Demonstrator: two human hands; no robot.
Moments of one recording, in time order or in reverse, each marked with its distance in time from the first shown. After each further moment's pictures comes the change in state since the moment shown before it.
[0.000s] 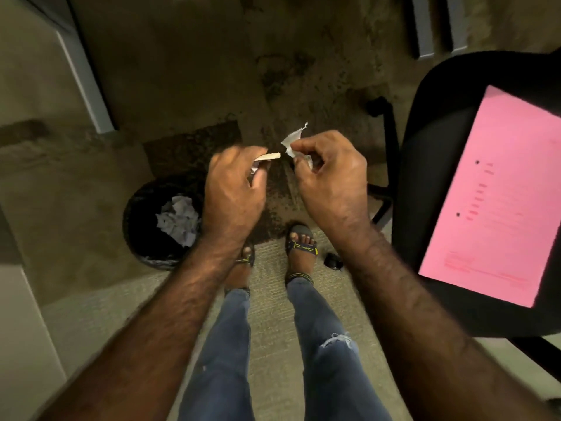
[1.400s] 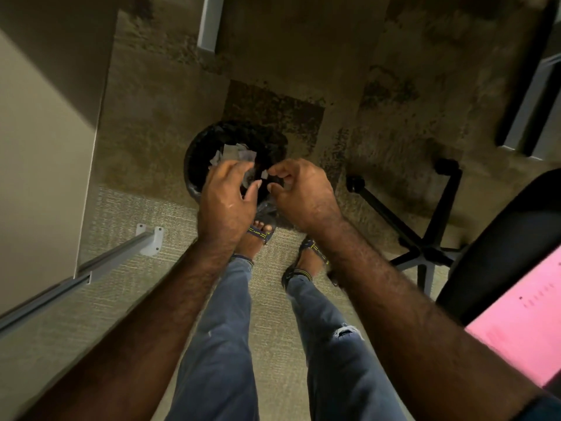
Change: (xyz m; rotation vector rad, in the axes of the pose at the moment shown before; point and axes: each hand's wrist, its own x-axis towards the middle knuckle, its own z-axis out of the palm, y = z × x) left_hand -0.120 -0.180 -0.059 -0.035 0.191 -0.420; right_hand -0.074 -0.084 0.175 -0.239 -0.735 -0.211
